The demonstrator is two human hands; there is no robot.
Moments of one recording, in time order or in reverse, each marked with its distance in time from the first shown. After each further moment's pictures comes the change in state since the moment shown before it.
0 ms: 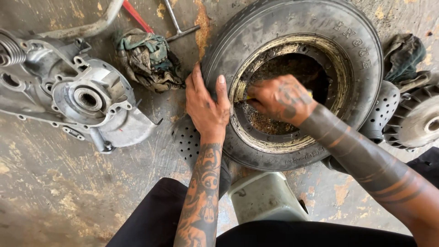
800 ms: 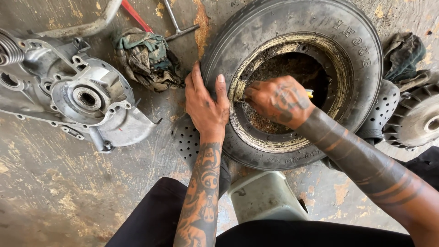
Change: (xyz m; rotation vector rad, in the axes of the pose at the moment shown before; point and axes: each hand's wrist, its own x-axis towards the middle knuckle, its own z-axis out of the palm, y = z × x) left_hand 0.000 0.001 -0.001 -0.012 -0.022 -0.017; right_hand -0.002 -0.001 0.002 -0.274 0.029 -0.086
